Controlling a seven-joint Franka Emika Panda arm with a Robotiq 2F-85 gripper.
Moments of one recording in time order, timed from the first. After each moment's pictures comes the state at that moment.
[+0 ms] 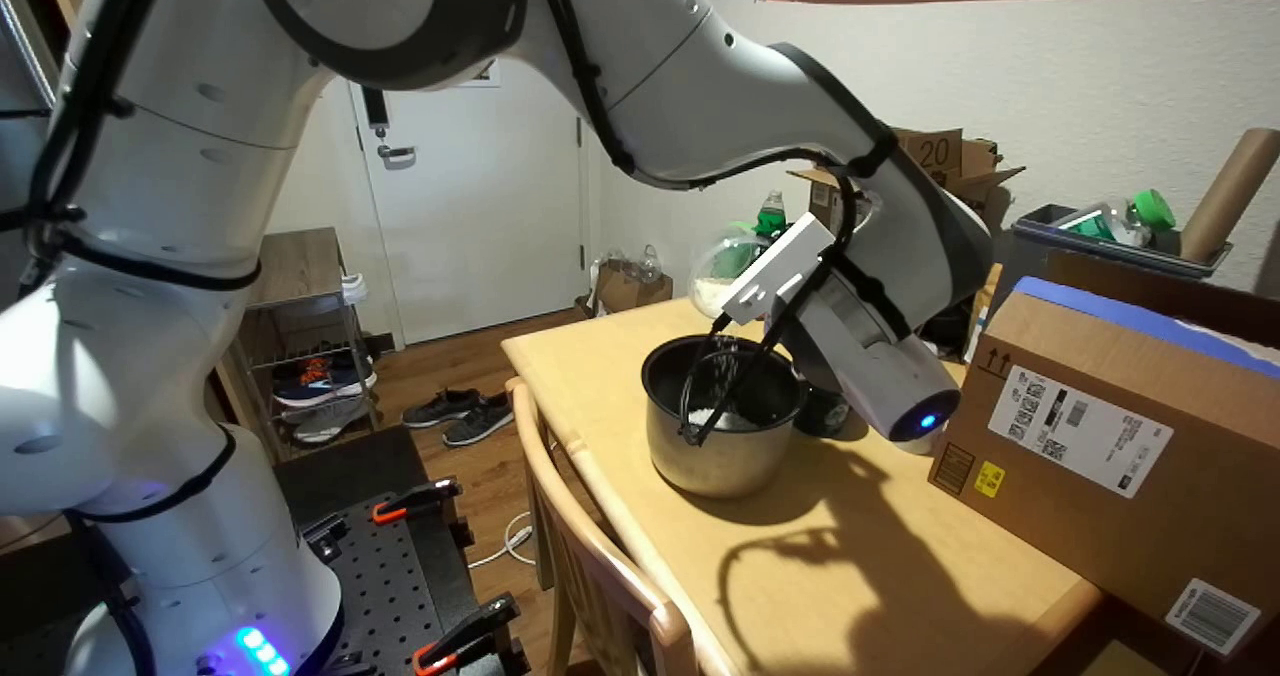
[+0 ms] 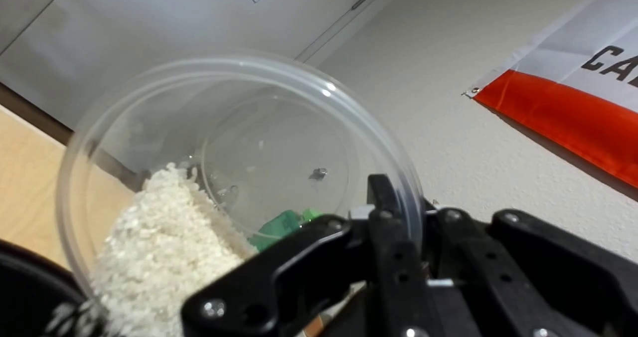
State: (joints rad) arm -0.32 0.54 -0.16 -1.86 1.64 1.42 -0.14
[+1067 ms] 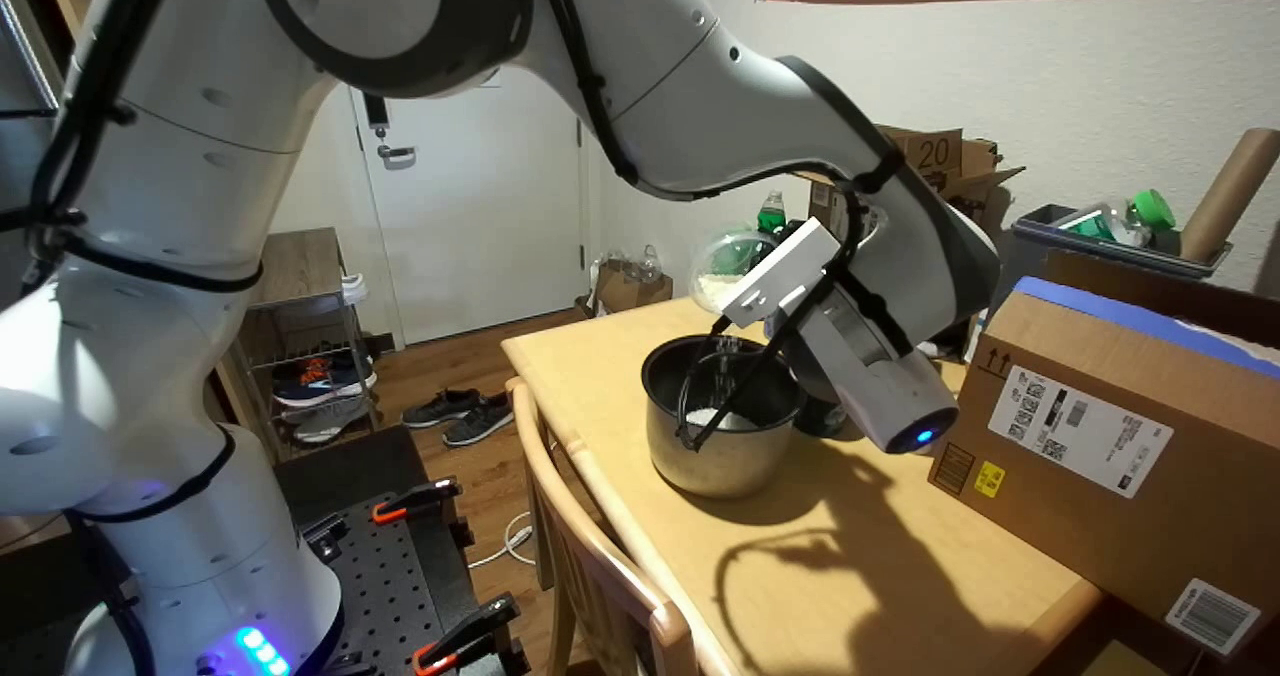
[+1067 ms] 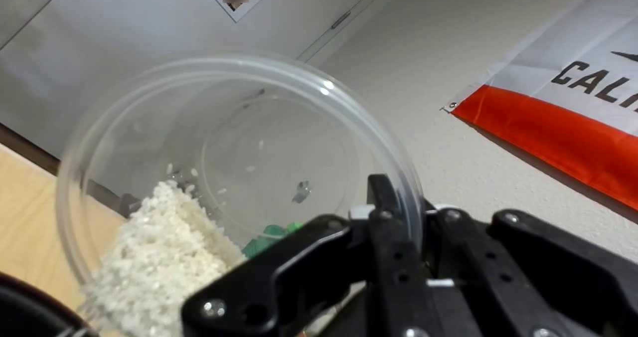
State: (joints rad) arm -0.33 0.56 -0.16 -1.86 1.67 1.35 -0.14
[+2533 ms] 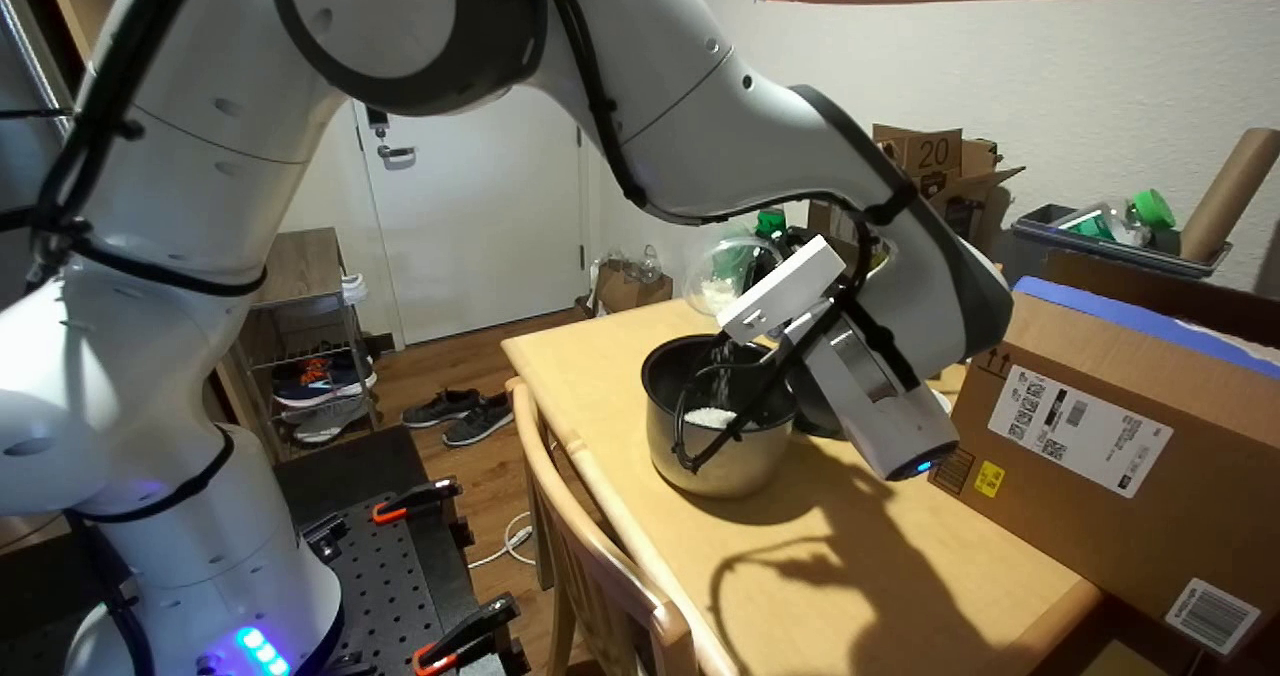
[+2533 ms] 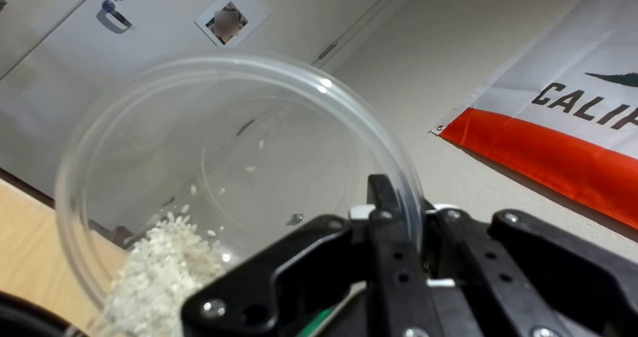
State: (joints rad) arm -0.35 0.60 -0.18 -1.86 1.68 1.24 -0.14
